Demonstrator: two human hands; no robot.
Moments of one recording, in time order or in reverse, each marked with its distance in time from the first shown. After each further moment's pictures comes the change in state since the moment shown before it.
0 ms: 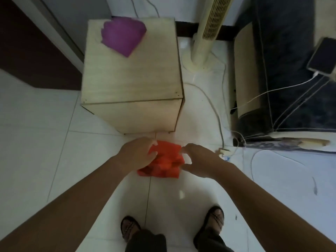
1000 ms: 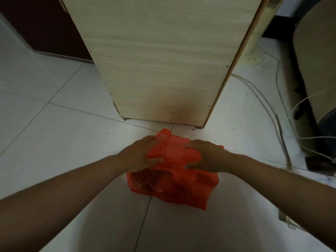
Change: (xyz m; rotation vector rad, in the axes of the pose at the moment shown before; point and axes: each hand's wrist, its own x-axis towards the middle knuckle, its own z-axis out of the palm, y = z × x) left_hand 0.190 -0.198 0.302 -0.117 0.187 0.047; right_hand 0.276 0.165 0.246 -0.201 0.027 -0.222
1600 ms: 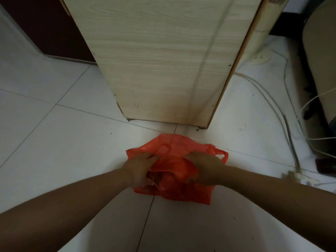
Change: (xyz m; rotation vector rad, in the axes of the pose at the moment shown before) left_hand -0.007 -0.014 0.038 0.296 -0.117 -0.052; right_hand 0.002 0.003 0.031 -0.214 -0.039 -0.082
